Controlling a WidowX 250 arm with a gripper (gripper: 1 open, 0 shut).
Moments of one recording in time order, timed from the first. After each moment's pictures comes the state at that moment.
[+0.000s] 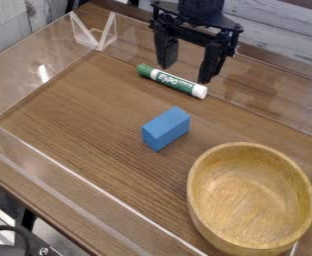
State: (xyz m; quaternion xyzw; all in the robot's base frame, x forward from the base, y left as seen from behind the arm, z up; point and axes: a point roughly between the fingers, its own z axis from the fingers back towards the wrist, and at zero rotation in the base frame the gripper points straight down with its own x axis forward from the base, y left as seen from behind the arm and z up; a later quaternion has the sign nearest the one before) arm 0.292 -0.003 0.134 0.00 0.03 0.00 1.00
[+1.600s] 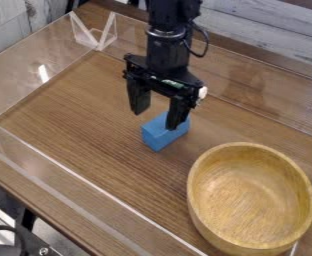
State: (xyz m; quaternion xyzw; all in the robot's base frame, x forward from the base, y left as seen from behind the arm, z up) arm 0.263 0.022 0.074 -0.01 0.06 -0.01 1.00
